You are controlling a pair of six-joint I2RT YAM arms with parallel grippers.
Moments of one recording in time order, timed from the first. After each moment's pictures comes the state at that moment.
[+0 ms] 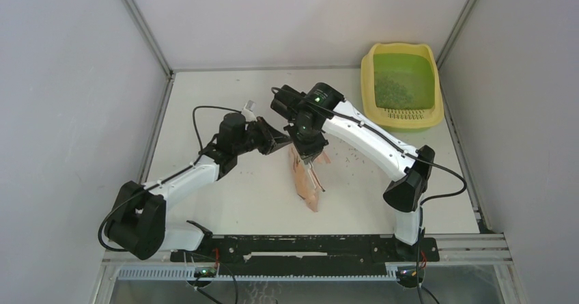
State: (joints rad) left arm -0.50 1.32 0.72 0.21 0.41 -1.13; right arm 0.94 1.89 2.13 -1.61 0.09 0.48
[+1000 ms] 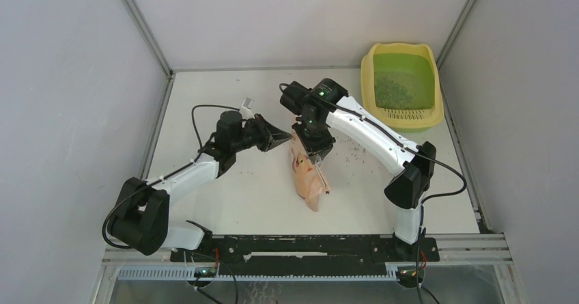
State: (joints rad) left arm -0.45 1.35 0.72 0.28 0.48 -1.15; right arm 0.85 1.89 2.05 -1.62 0.04 0.42
